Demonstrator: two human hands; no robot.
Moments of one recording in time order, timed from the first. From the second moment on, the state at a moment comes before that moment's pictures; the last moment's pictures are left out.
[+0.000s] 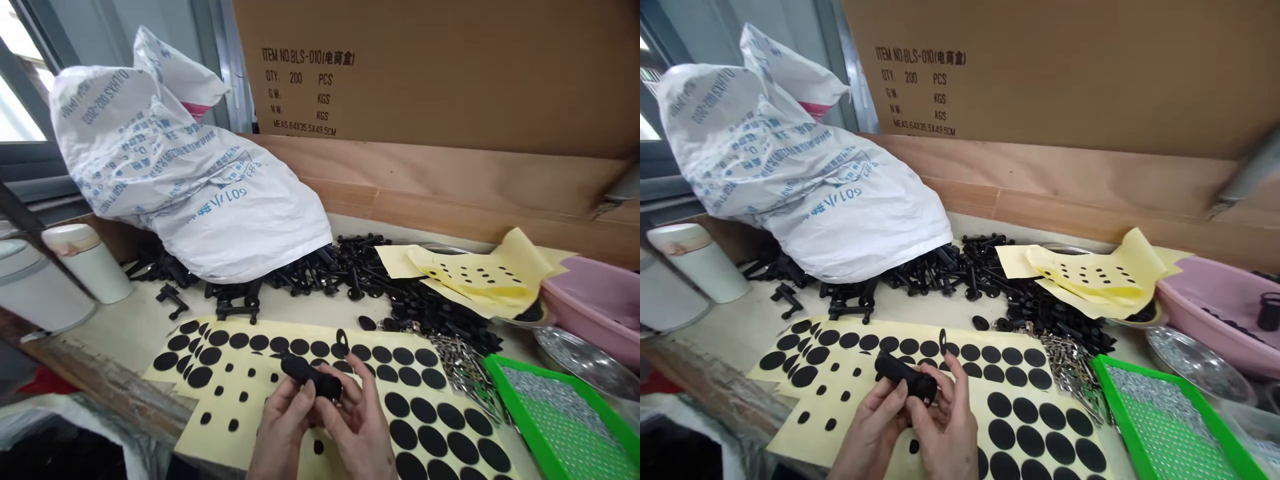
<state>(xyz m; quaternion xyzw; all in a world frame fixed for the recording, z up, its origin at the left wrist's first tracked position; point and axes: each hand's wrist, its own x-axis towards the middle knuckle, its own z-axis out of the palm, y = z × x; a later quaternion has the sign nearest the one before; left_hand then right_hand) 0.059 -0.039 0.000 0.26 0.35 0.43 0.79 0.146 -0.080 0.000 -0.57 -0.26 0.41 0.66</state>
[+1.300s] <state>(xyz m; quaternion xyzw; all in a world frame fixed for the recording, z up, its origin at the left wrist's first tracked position) 0.043 -0.016 0.001 0.41 0.44 0.38 0.70 0.176 -0.077 -0.003 -0.64 -0.33 0.52 0.45</state>
